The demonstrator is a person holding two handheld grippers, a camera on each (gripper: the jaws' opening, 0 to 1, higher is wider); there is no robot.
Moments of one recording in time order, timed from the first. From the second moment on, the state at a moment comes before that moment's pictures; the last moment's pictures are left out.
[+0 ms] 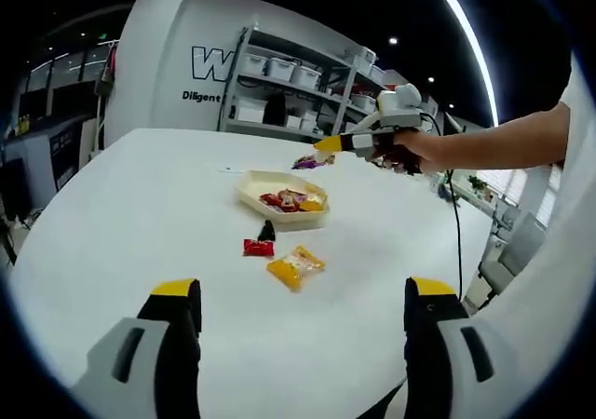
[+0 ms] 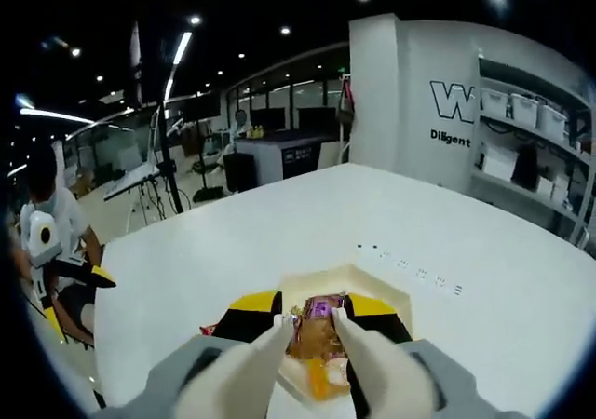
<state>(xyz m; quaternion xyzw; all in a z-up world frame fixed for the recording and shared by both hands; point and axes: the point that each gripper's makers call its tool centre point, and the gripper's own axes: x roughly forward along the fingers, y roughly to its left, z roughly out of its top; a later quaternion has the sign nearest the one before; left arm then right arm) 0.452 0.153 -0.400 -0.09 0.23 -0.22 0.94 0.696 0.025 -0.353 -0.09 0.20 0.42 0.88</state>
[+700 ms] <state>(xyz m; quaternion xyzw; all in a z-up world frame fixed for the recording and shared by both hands) 0.454 0.155 -0.398 -0.09 0.22 -0.22 0.95 0.702 0.017 -0.353 -0.08 0.20 0.41 0.89</state>
